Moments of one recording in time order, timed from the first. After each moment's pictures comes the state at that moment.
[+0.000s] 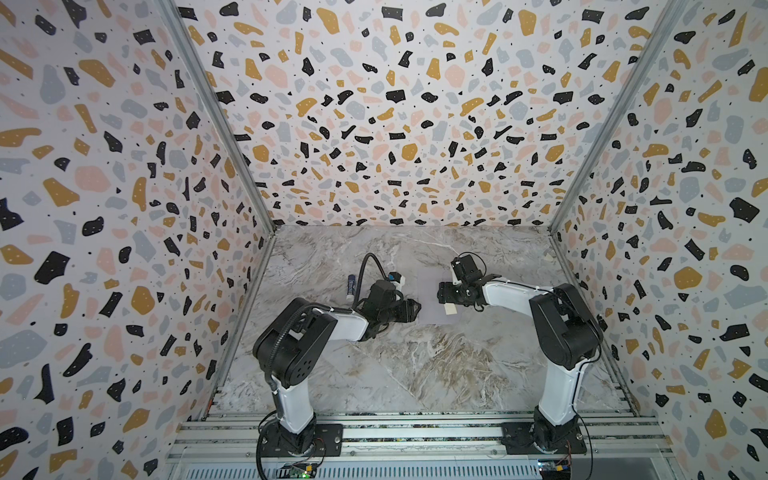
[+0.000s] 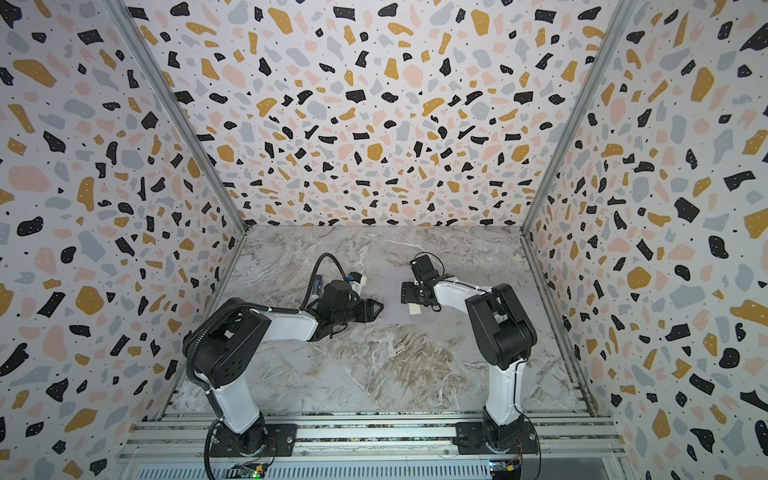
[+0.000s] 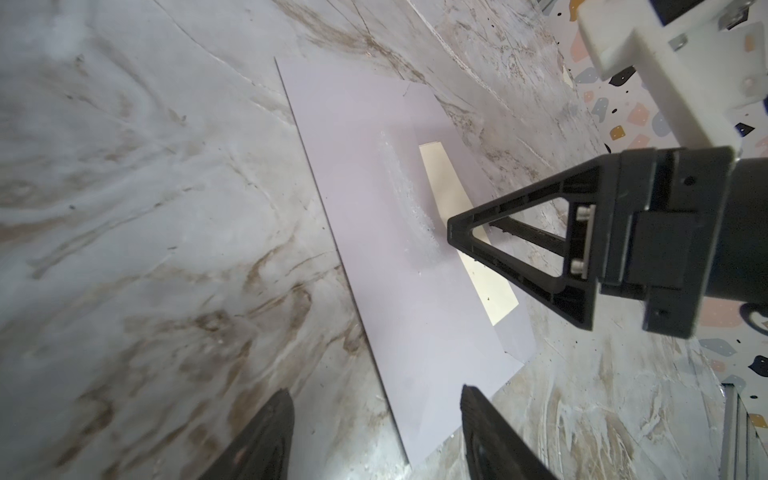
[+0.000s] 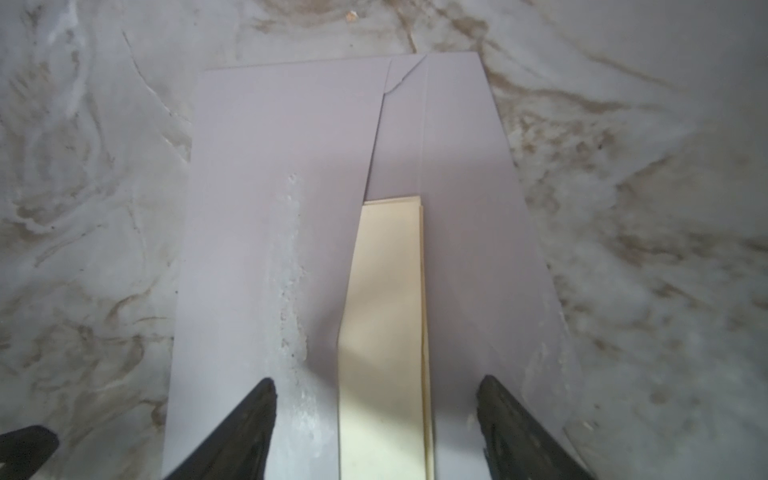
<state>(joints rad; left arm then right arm) -0.59 1.84 0.82 0.40 0.26 -0.50 0.48 1.92 1.19 -0.26 -0.03 0.43</state>
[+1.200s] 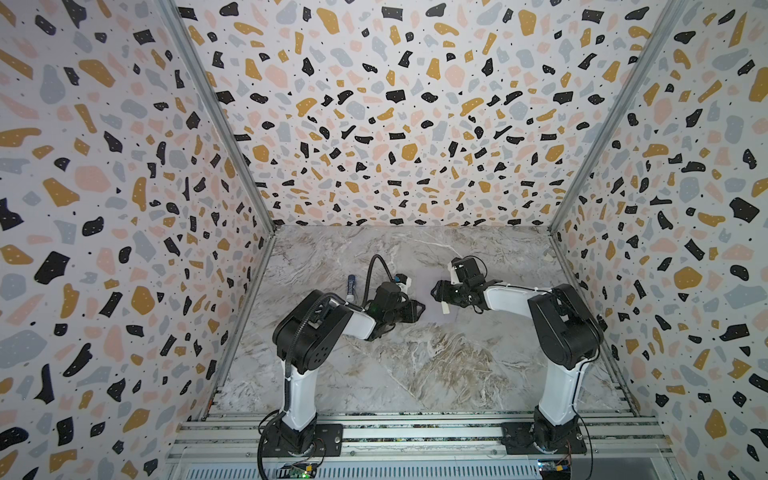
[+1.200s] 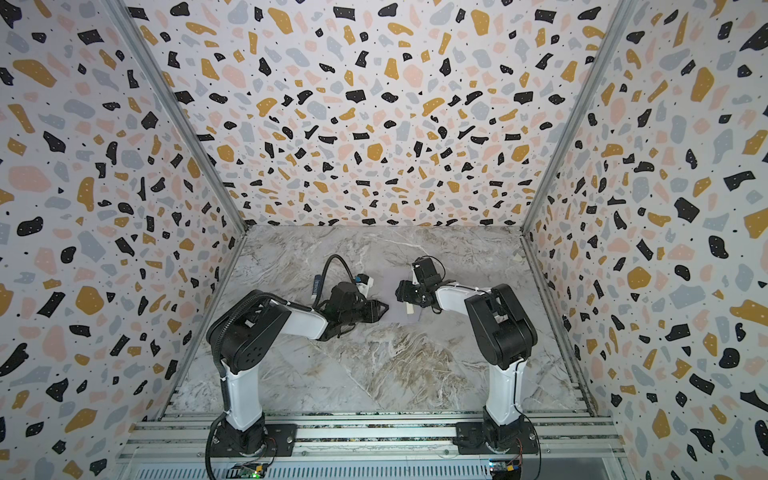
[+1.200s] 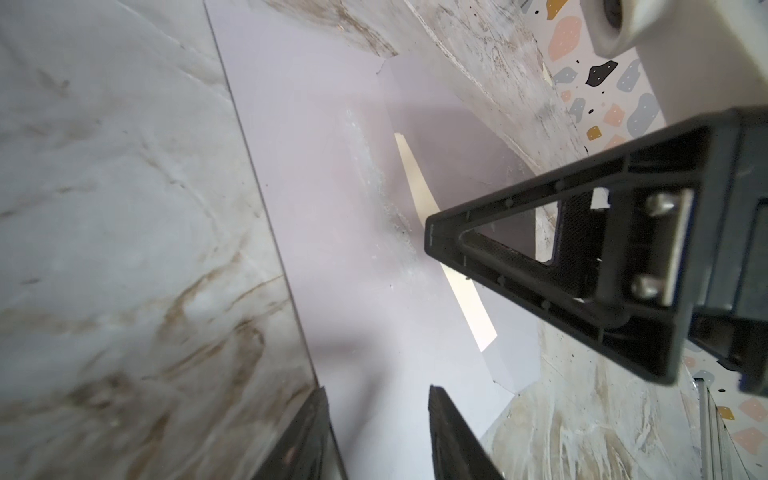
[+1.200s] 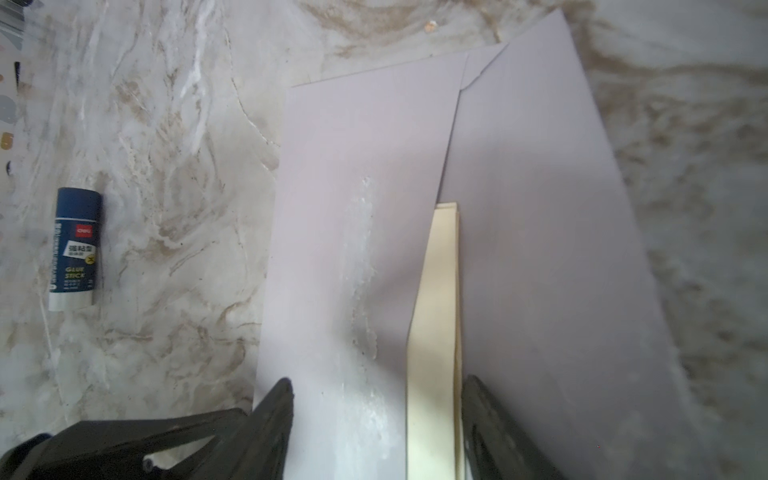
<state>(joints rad) -0.61 1.97 0.85 0.54 0.31 -0.53 0.47 1.92 1.11 -0.05 -0.22 0.56</state>
